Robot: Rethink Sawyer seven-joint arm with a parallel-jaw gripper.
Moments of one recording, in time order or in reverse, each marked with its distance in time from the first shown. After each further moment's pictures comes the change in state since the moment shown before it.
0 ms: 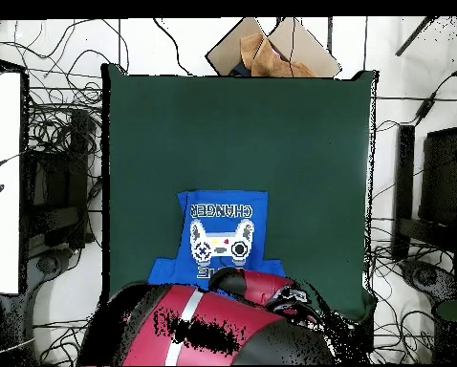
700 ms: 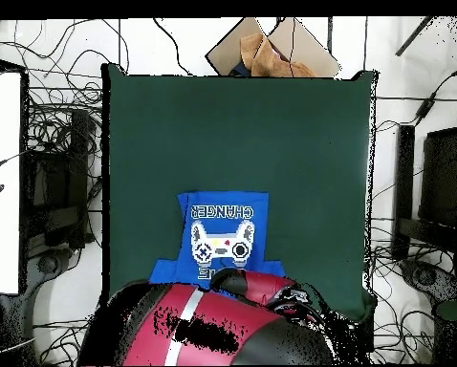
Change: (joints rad) arm 0.000 0.006 -0.009 0.000 0.000 0.000 0.000
